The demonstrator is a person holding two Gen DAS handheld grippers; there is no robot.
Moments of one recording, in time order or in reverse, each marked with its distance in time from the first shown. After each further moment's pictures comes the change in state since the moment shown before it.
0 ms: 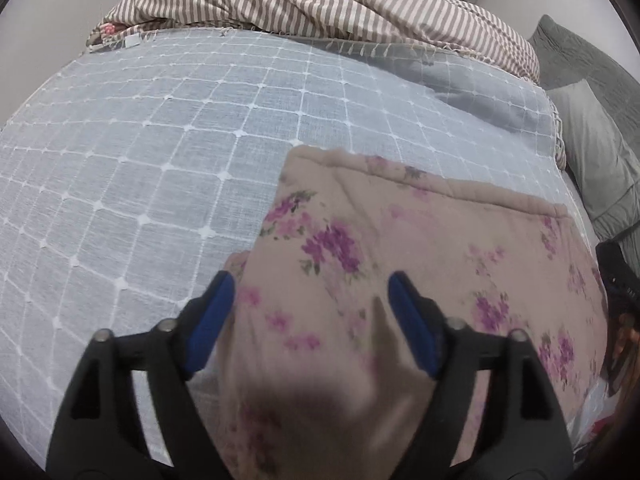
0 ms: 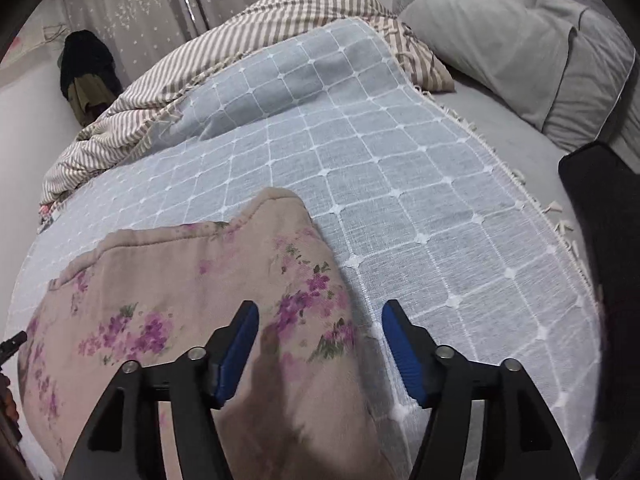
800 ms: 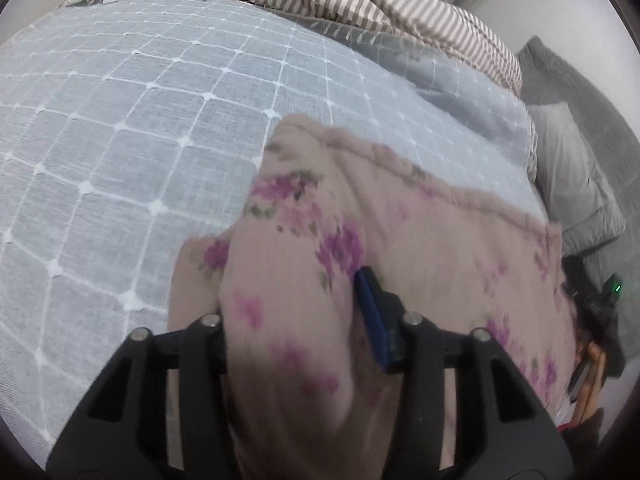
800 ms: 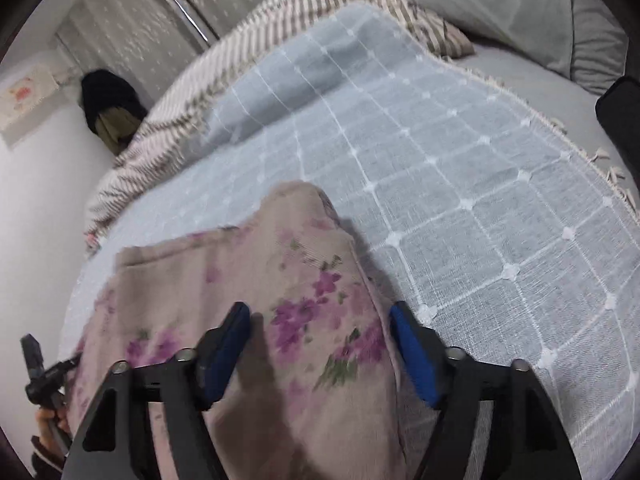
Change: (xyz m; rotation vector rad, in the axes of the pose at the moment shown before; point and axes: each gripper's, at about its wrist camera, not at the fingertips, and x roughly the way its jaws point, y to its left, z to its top) left arm 0.047 0.017 0.013 -0.102 0.032 -0.205; right arm 0.037 -0.014 -0.009 0.122 0.033 0.222
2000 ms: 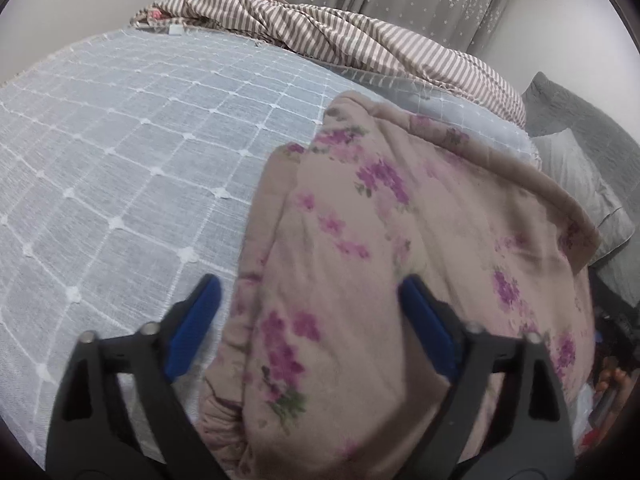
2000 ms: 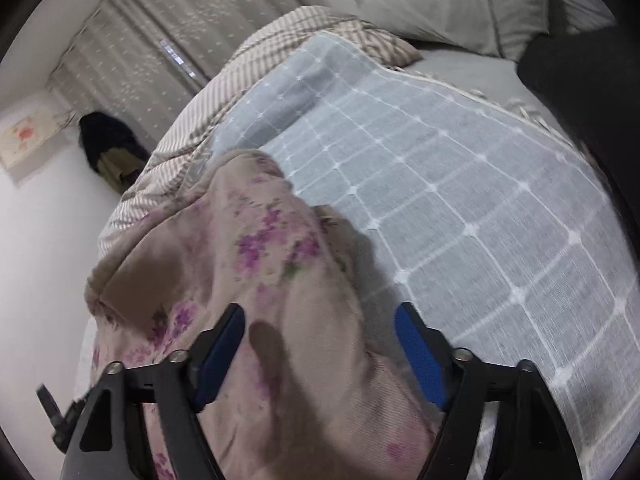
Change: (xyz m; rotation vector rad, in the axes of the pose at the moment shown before) left arm -0.076 0.014 -0.115 -0.043 -0.211 0.079; right arm -0.095 -0.021 -0.080 0.092 -0.119 0.024
